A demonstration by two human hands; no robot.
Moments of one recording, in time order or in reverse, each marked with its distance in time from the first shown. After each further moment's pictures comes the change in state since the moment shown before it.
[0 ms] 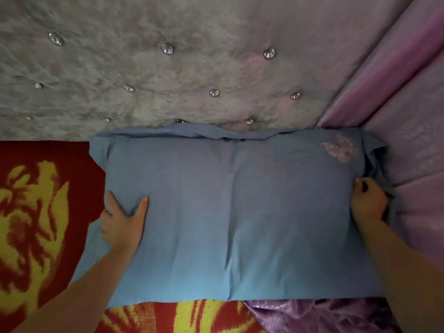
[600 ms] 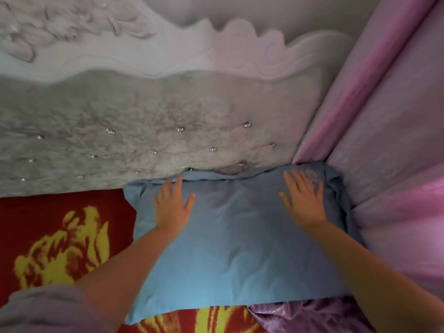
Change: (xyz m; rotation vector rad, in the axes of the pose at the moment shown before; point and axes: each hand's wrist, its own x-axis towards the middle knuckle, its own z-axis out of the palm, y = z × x) left_hand -0.027 0.144 -0.081 0.266 -0.162 0.648; right_hand -0.065 -0.132 -0.061 -0.444 -0.356 -0.614
